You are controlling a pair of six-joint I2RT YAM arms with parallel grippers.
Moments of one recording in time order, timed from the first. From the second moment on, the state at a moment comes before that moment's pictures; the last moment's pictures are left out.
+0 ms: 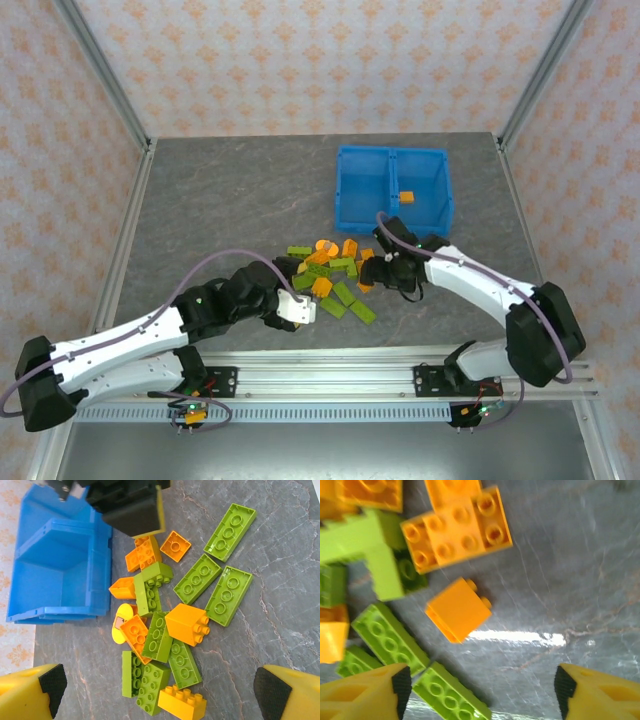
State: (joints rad) left arm -0.96 0.91 0.66 -0.42 -0.08 0.88; right arm 0.60 1.36 0.84 -0.75 -0.08 0.71
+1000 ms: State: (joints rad) left arm -0.96 0.92 0.66 -0.43 -0.08 0.89; right arm 0.63 1.58 0.85 -0.65 0.01 0.94
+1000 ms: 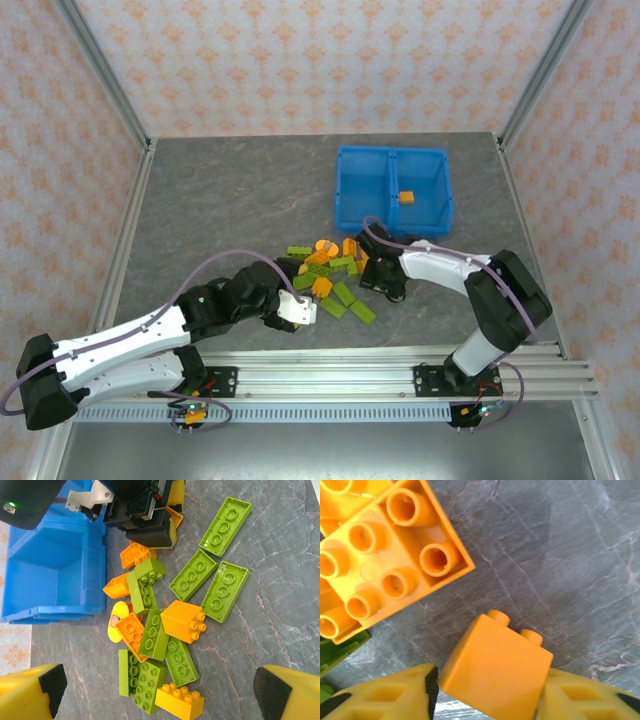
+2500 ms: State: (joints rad) left arm -0.96 0.86 0.64 -0.36 -0.14 0.89; right arm 0.15 1.92 1.48 -0.59 0.12 0.71
